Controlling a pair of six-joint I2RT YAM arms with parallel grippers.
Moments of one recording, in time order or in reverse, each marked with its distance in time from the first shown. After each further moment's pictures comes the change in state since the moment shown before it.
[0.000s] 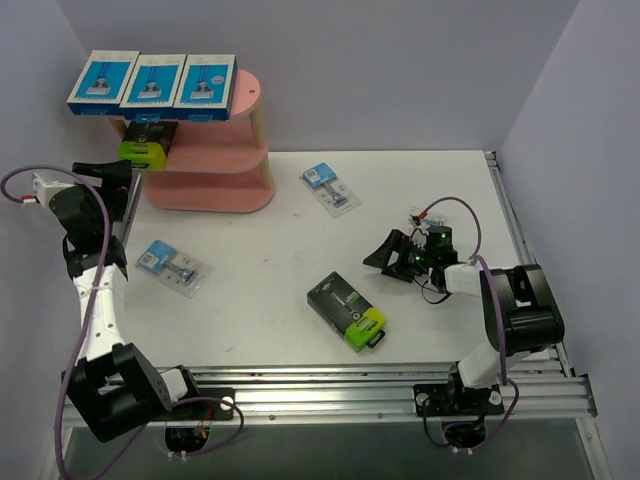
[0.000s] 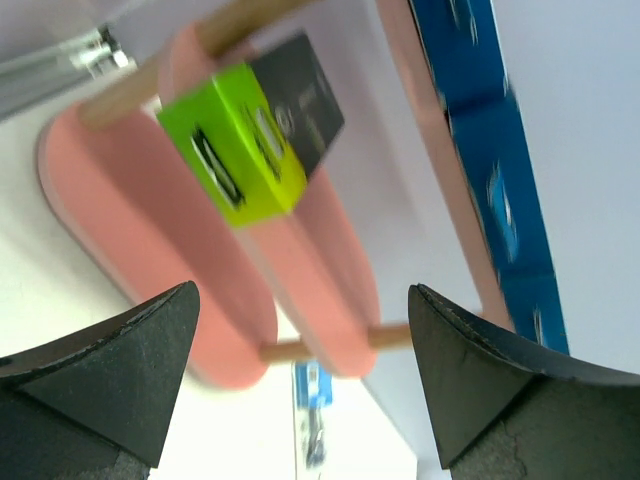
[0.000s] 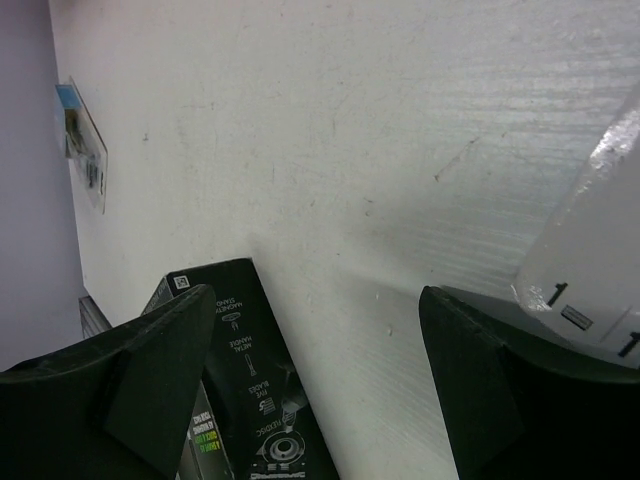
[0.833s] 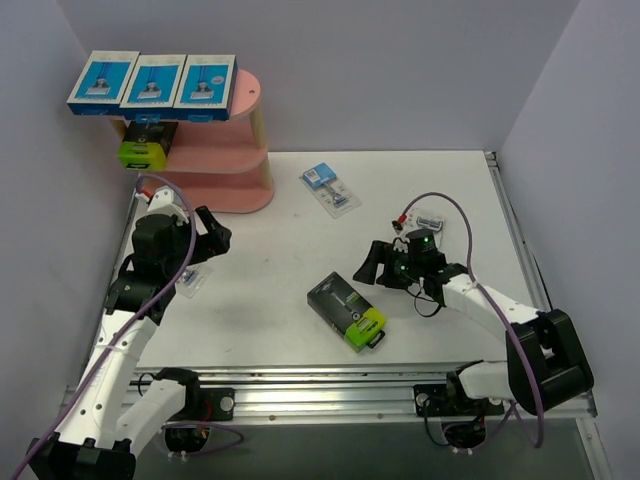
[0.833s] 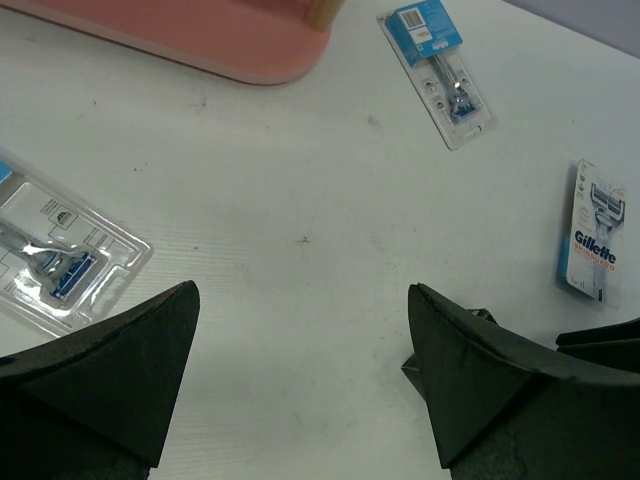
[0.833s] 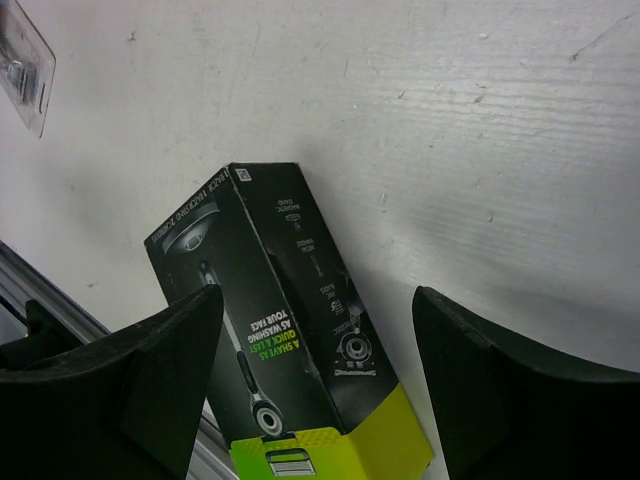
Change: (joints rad) left arm -0.616 -0.361 -0.090 -0.612 -0.172 0.591; right arm 0.231 -0.312 0.032 -0.394 0.243 -0.079
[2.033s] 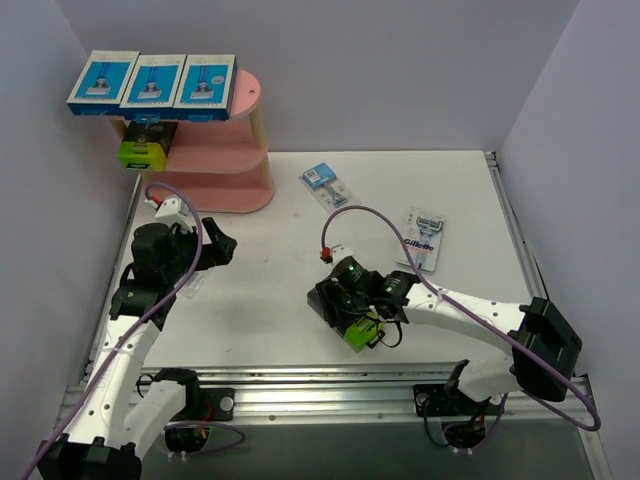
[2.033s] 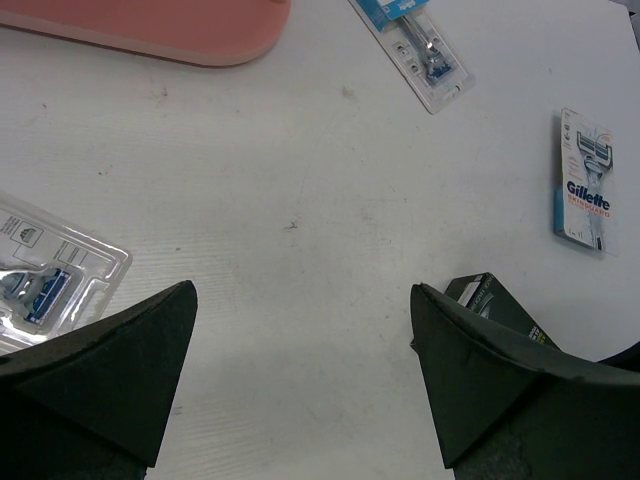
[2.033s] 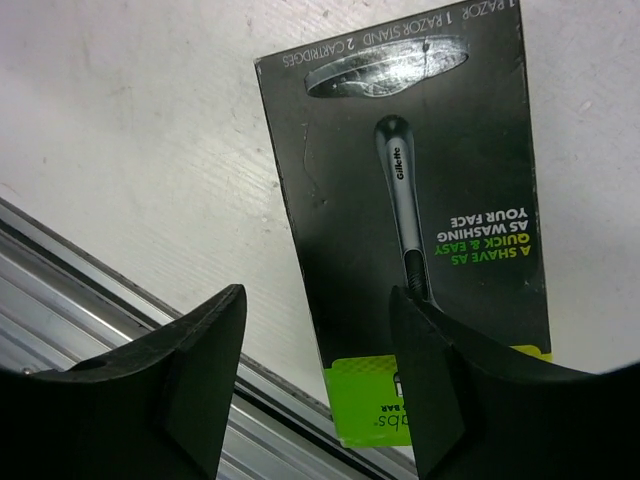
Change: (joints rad) left arm 0.061 -0.027 -0.117 0.097 0.182 0.098; right arm 0.587 0.040 0.246 -0.381 0.437 -0.077
